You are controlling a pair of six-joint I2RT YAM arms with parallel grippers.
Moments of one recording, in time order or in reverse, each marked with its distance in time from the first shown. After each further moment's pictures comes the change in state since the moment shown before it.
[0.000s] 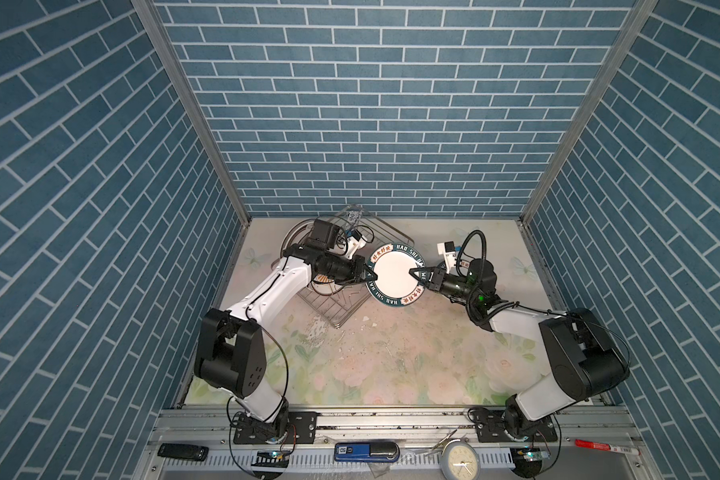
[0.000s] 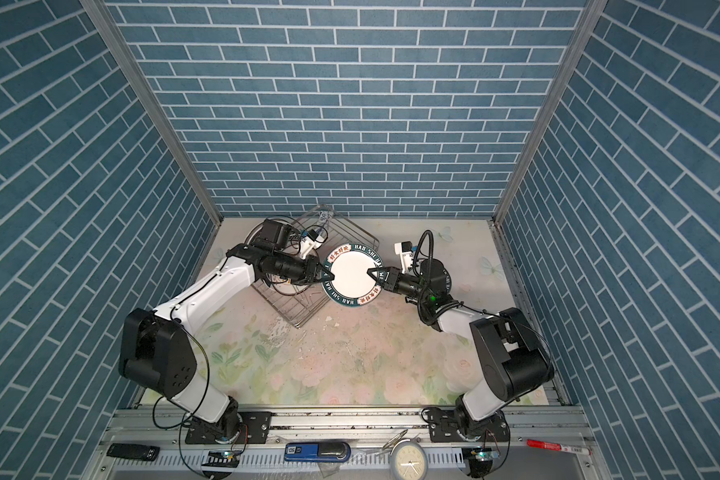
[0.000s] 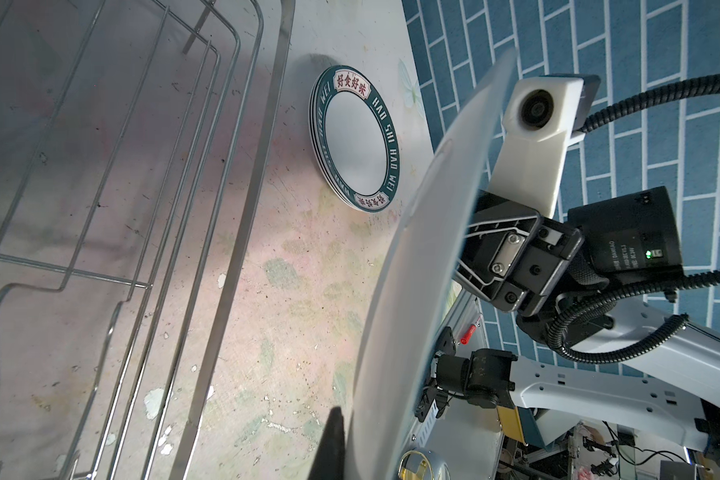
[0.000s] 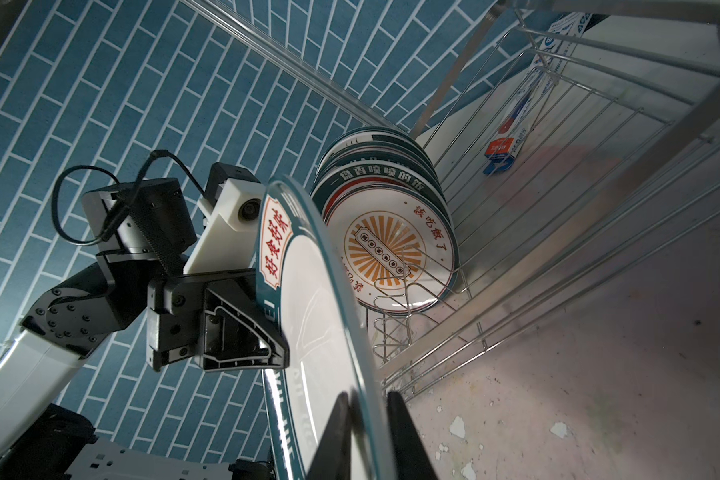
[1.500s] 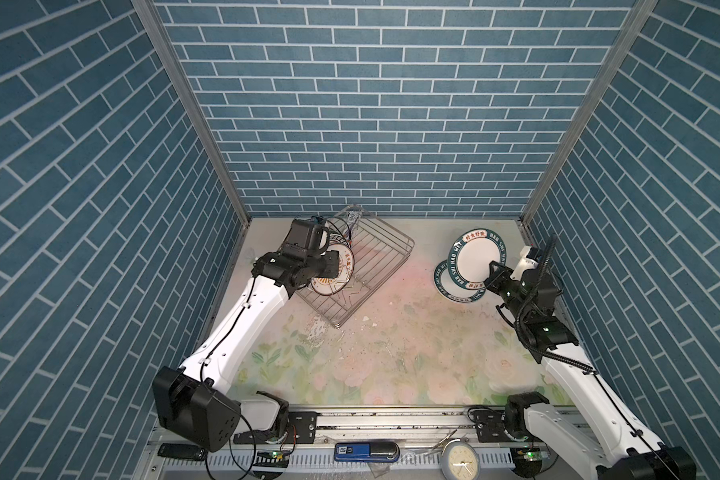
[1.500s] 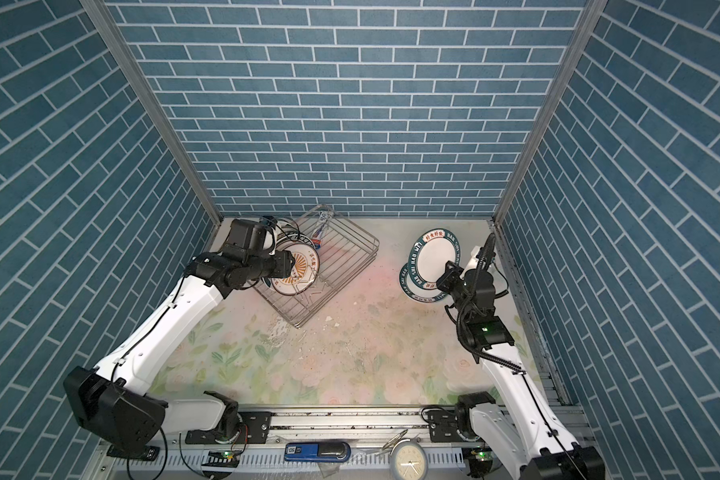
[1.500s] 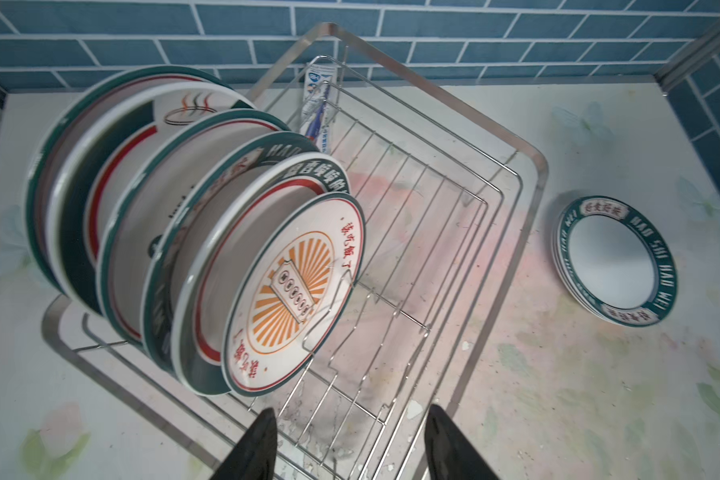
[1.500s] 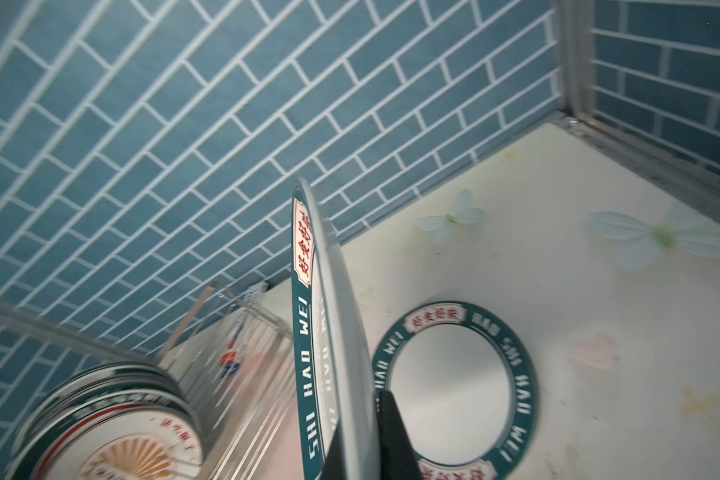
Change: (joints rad) left arm -0.017 -0.292 0.000 -0.140 -0.890 0.104; right arm -0.205 -0.678 -0.047 -0.837 0.912 -0.331
